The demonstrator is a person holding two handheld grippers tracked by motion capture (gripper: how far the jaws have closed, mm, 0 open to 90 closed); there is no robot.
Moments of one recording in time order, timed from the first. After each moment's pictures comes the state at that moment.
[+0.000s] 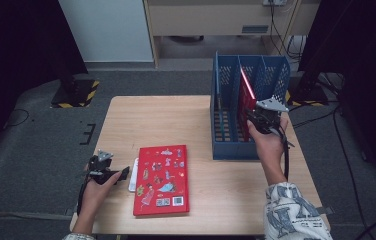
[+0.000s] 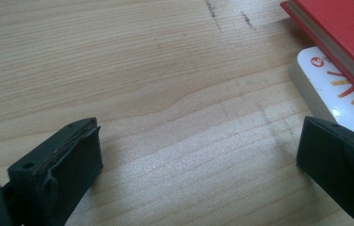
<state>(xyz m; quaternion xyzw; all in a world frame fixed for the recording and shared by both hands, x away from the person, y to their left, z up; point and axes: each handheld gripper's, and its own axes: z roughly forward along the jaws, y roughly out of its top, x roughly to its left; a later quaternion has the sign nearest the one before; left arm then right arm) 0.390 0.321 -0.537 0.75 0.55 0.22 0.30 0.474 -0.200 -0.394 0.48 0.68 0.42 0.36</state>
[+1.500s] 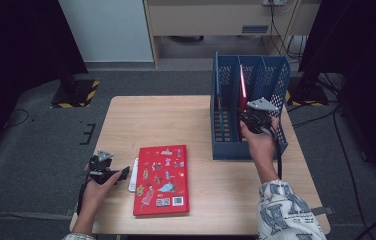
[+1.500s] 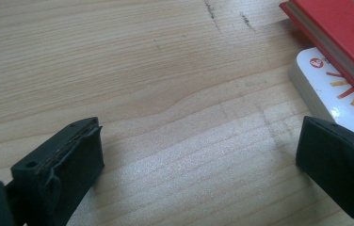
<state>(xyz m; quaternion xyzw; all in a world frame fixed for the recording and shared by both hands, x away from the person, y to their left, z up) 0.391 0.321 -0.537 0.75 0.55 0.22 0.30 0.482 -0.181 -0.402 0.48 0.69 0.42 0.35</state>
